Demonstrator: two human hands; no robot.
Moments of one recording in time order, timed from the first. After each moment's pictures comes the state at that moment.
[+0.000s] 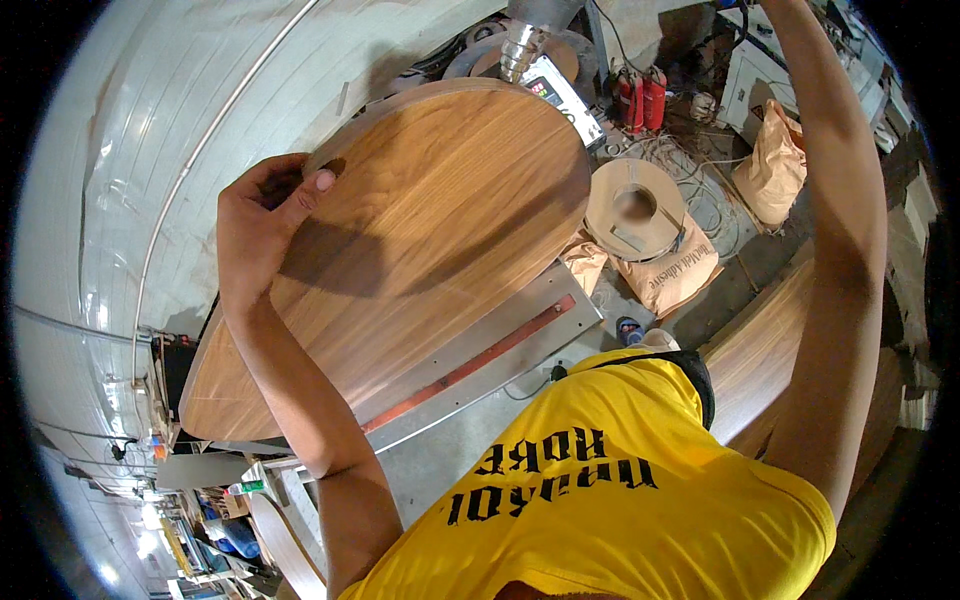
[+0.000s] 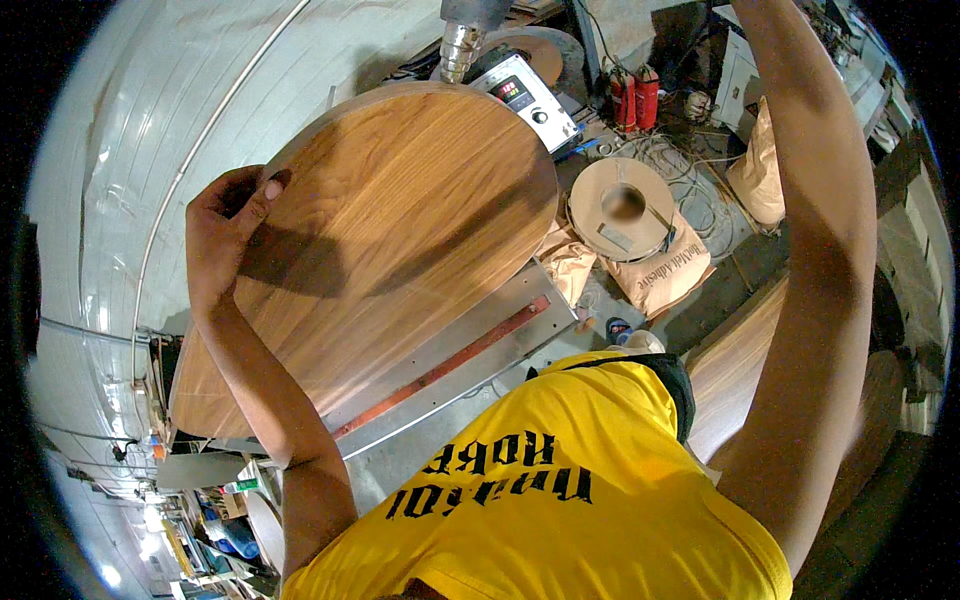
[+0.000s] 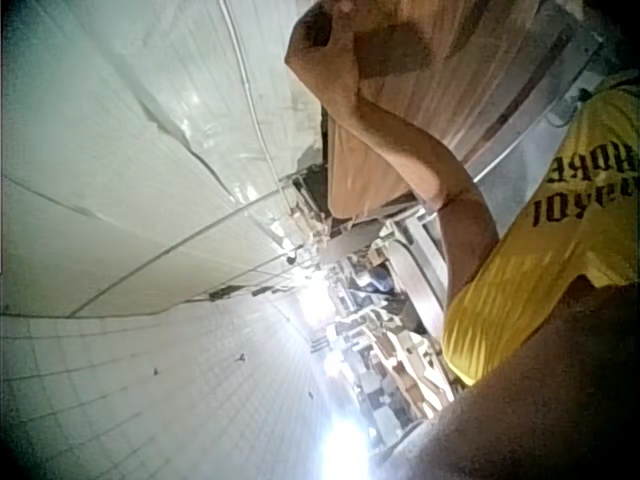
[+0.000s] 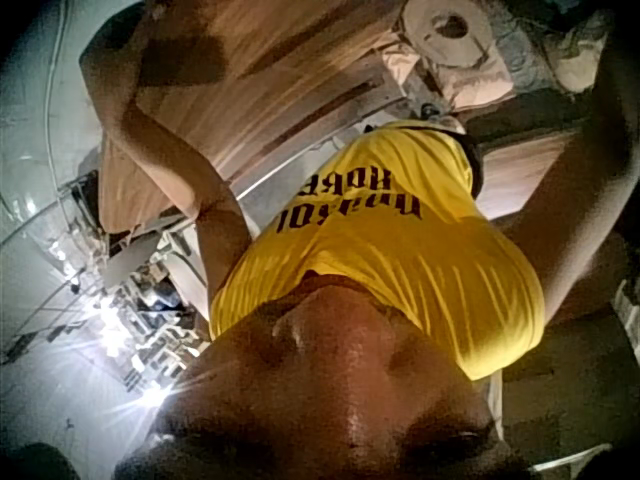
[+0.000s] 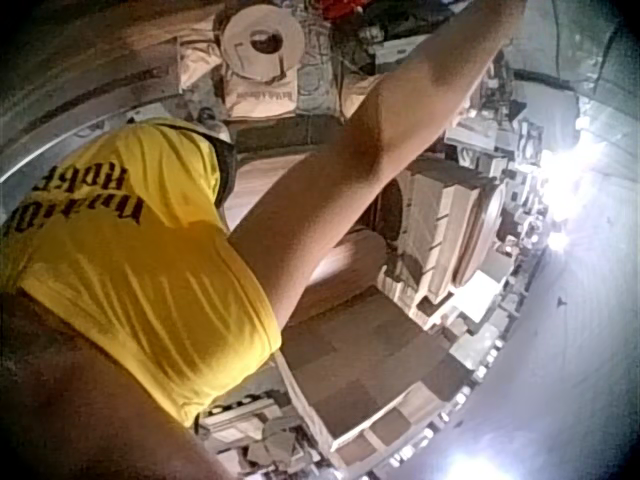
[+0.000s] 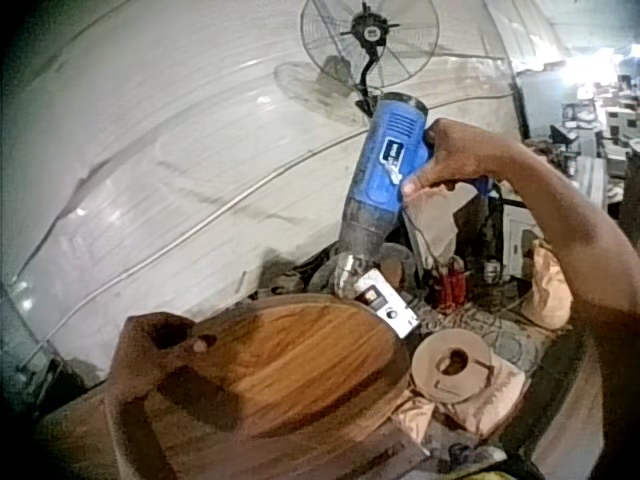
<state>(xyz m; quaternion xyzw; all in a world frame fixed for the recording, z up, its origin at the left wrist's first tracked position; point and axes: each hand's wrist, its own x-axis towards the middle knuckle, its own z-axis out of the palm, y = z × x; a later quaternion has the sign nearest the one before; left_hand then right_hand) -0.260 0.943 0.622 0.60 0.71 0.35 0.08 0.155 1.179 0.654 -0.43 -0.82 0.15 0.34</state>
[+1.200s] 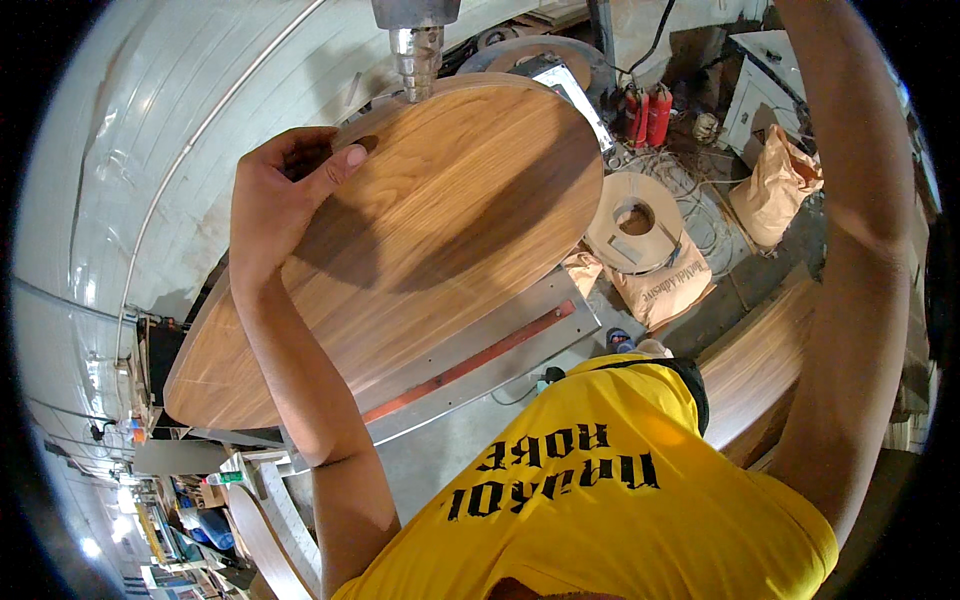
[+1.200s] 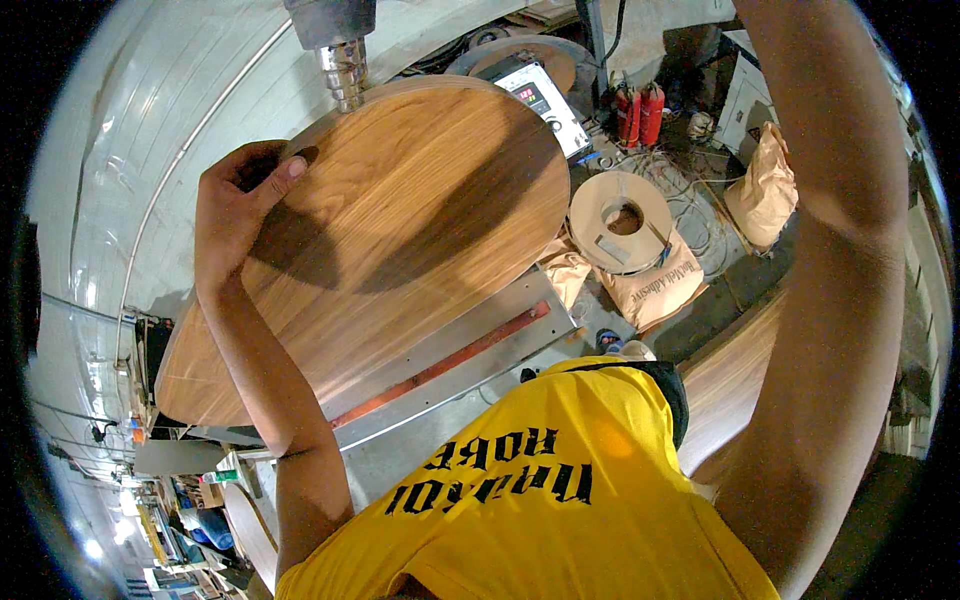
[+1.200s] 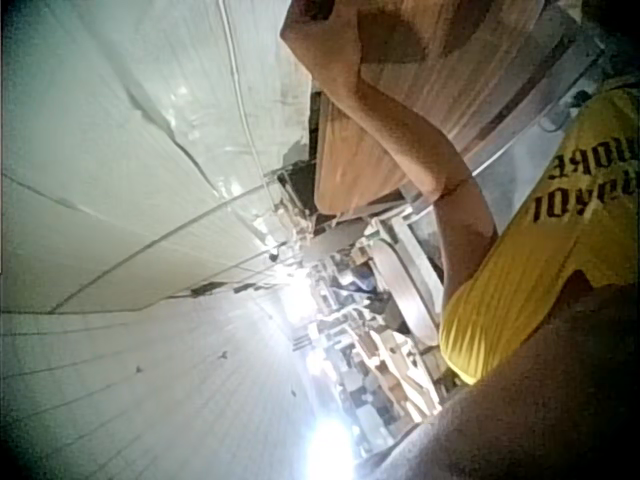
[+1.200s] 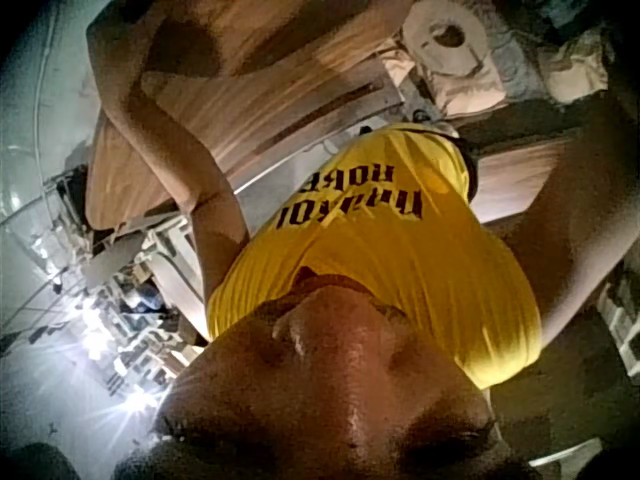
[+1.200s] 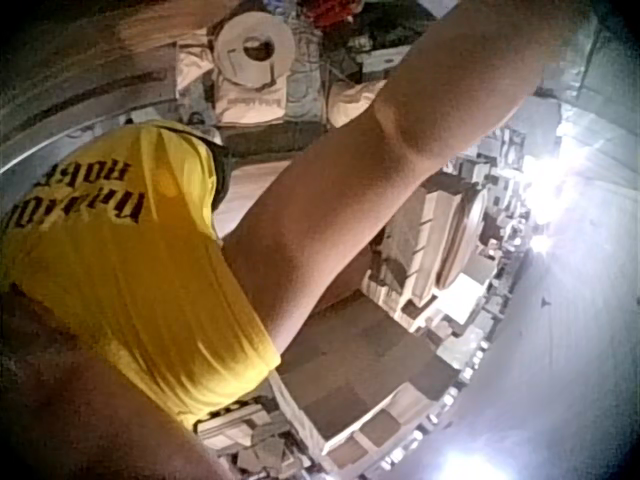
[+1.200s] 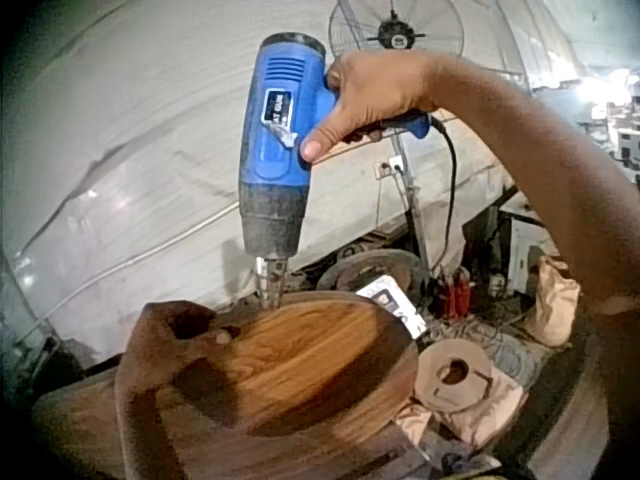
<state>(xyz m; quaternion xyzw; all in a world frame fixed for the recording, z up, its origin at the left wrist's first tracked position) -0.264 0.949 0.616 0.62 0.68 0.38 0.09 0.049 1.139 0.755 -0.29 -0.89 0.02 0.34</state>
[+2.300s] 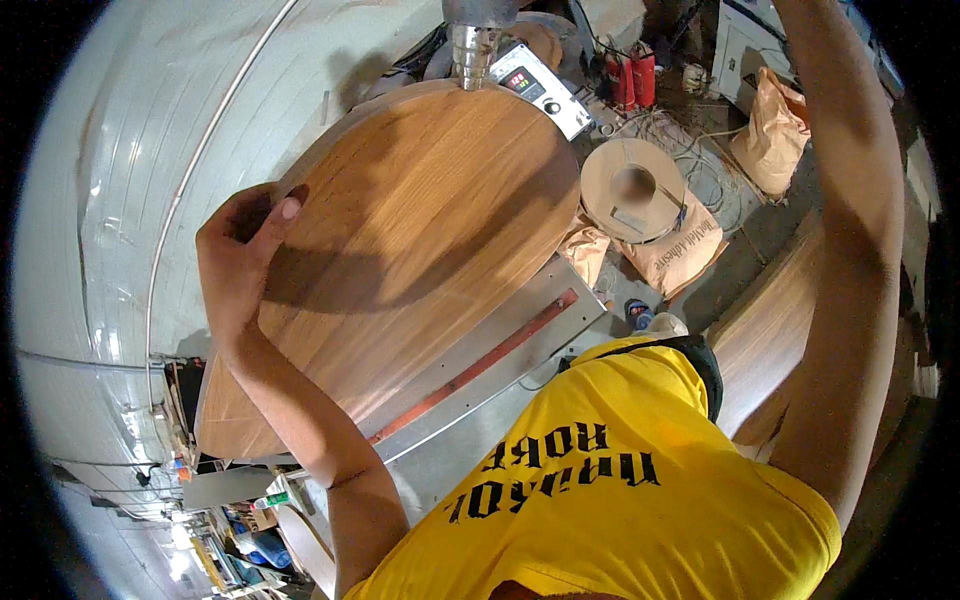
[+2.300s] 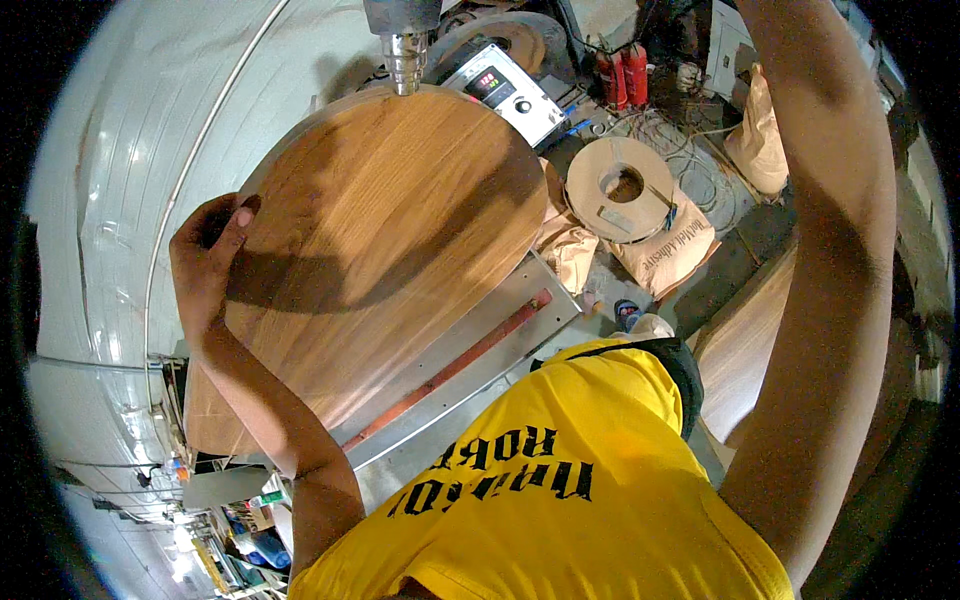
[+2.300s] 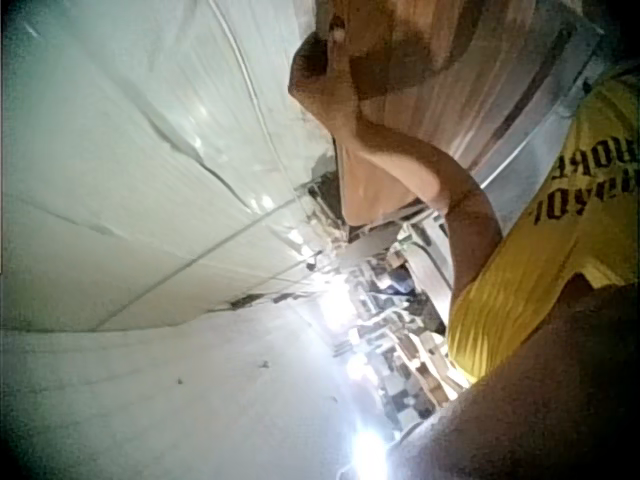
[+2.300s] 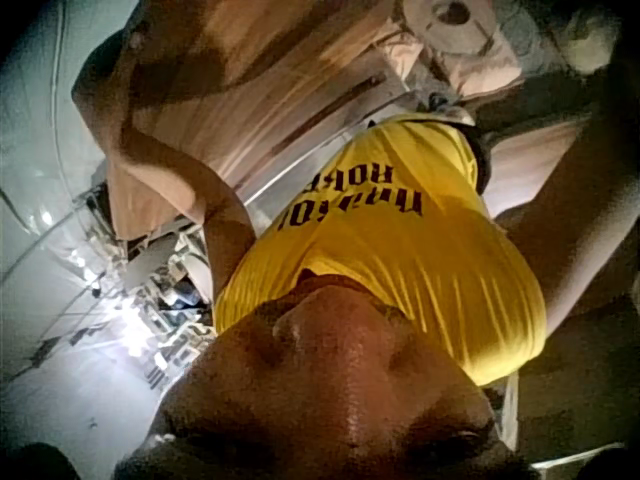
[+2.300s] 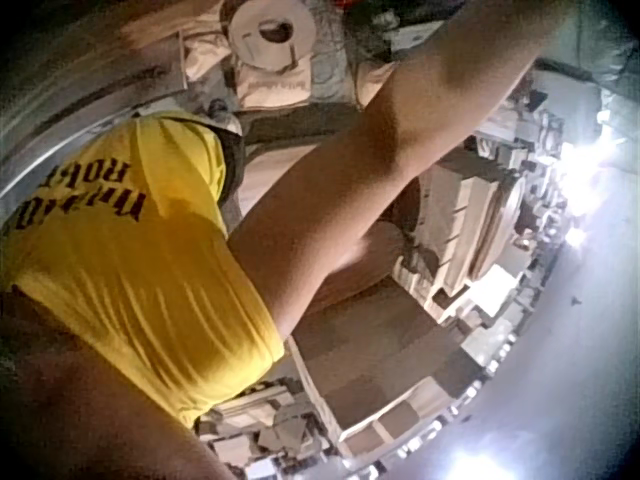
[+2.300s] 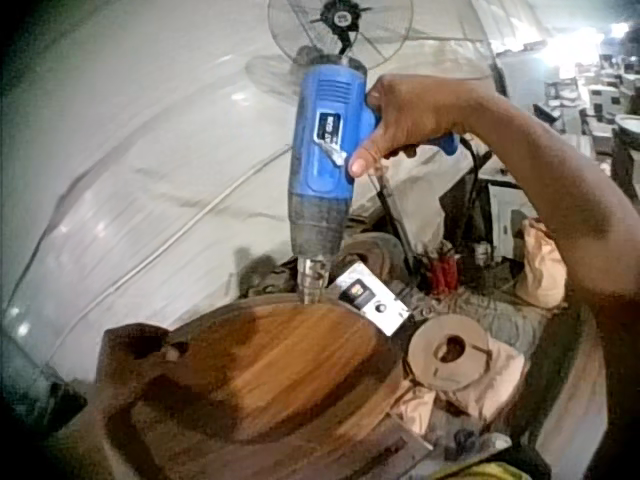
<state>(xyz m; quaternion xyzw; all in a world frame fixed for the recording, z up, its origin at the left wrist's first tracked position) -0.266 0.951 0.625 0.59 0.73 0.34 0.06 0.139 1.157 0.684 -0.42 -0.85 0.04 0.31</state>
